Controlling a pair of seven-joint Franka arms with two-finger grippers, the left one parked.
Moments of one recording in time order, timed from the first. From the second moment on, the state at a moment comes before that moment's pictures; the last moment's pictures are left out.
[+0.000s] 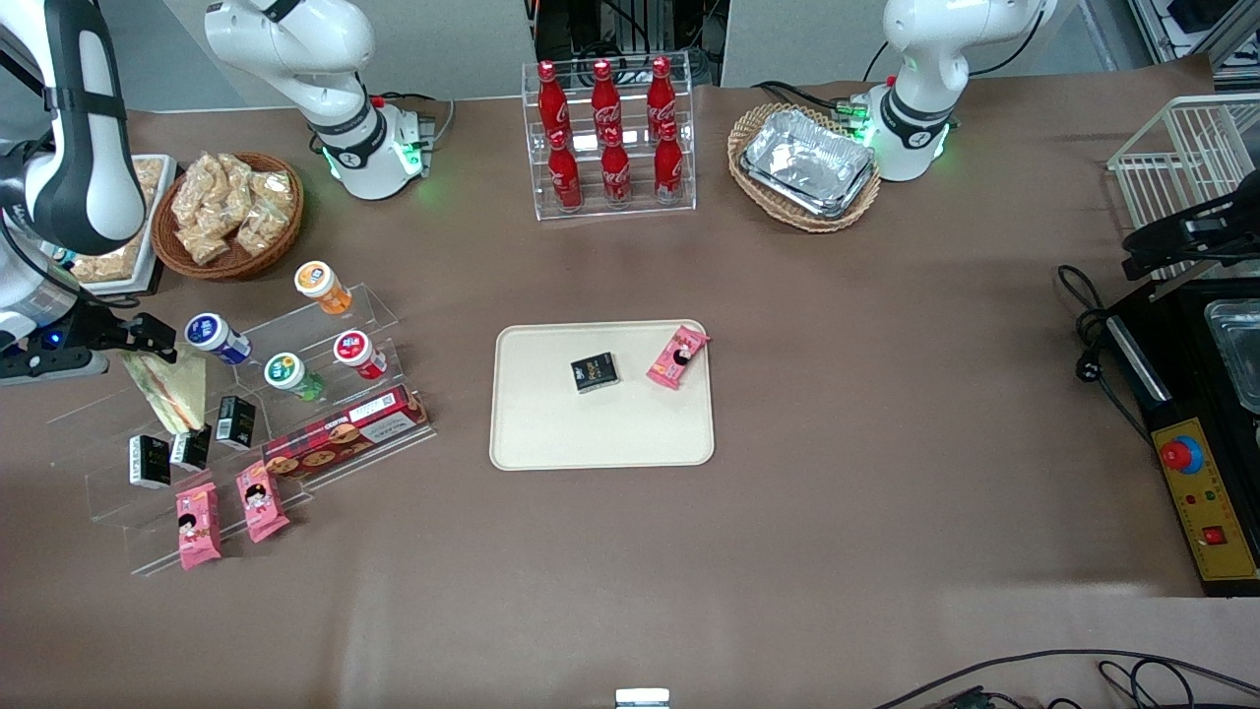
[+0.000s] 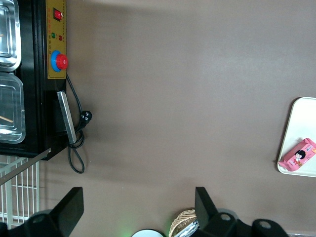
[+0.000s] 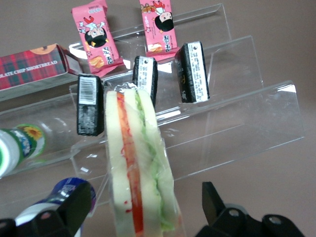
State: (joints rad) arm -0.10 -0.05 -0.26 -2.25 -0.06 2.30 -0.46
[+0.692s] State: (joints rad) arm -0.12 0.01 -0.25 -2.25 -0.01 2.33 -0.46
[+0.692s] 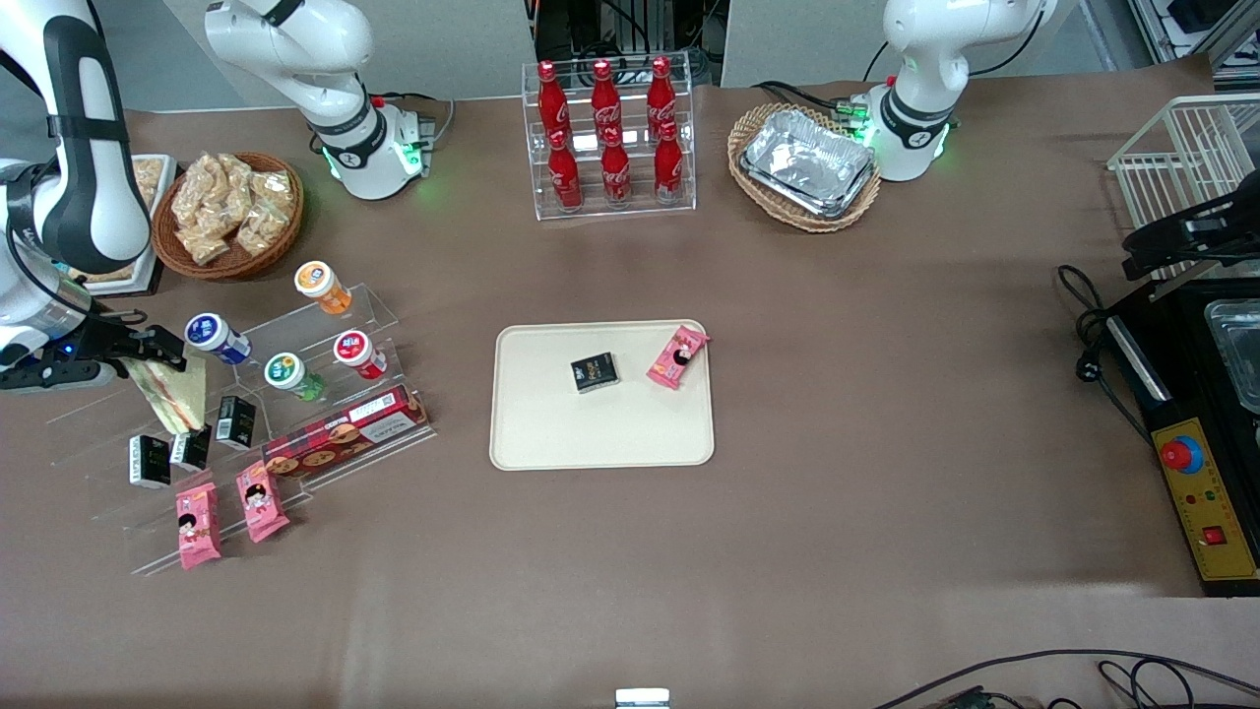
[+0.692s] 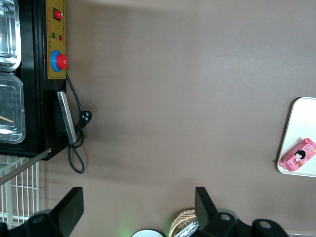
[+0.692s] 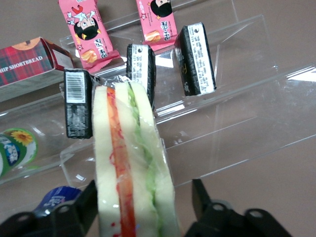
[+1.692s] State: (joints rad) arm -0.03 -0.01 -0.24 -2.04 0.00 2.18 -0.61
